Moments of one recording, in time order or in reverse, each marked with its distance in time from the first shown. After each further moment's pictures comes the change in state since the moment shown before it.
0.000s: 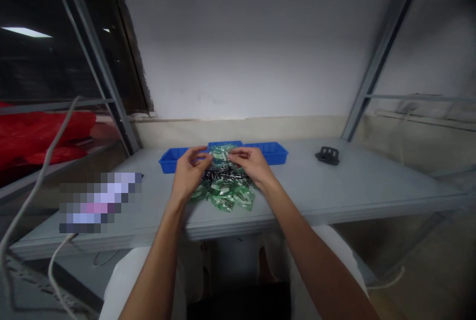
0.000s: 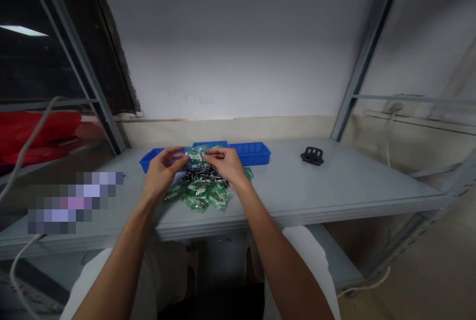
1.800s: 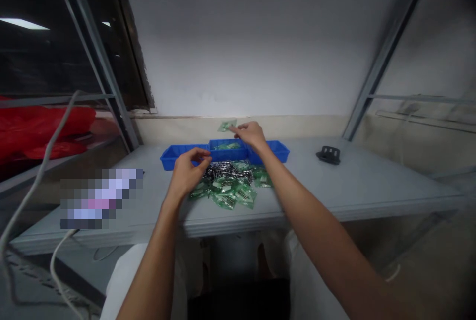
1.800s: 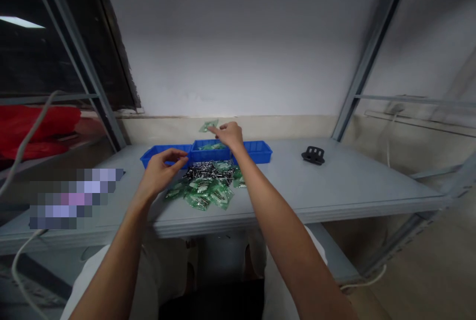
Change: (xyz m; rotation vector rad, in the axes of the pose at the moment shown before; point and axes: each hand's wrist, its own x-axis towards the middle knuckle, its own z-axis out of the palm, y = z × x) left_hand 0.004 0.004 -0.019 0.482 -0.058 0.136; right_hand 0.081 -0.021 -0.011 -0.507 0.212 -0.062
